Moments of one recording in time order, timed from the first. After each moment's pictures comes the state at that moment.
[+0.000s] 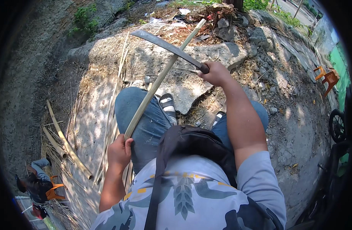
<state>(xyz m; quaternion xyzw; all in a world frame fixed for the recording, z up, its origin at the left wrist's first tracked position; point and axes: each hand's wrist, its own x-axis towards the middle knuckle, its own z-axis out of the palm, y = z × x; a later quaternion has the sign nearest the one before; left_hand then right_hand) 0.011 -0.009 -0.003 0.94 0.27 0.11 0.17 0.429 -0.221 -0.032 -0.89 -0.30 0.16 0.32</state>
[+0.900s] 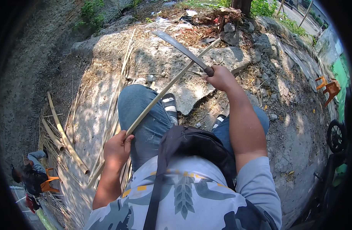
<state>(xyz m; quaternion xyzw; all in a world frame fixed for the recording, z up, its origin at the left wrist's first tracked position) 0.017 -0.019 0.023 0.94 0.29 0.08 0.16 0.421 -0.223 -0.023 -0.92 -0.25 0.17 0.26</state>
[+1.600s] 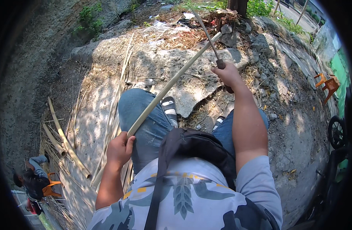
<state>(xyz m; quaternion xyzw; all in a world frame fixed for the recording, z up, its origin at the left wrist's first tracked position) 0.019 -0.004 0.010 0.93 0.27 0.10 0.23 0.461 -0.246 -0.036 -0.86 -0.17 0.17 0.44</state>
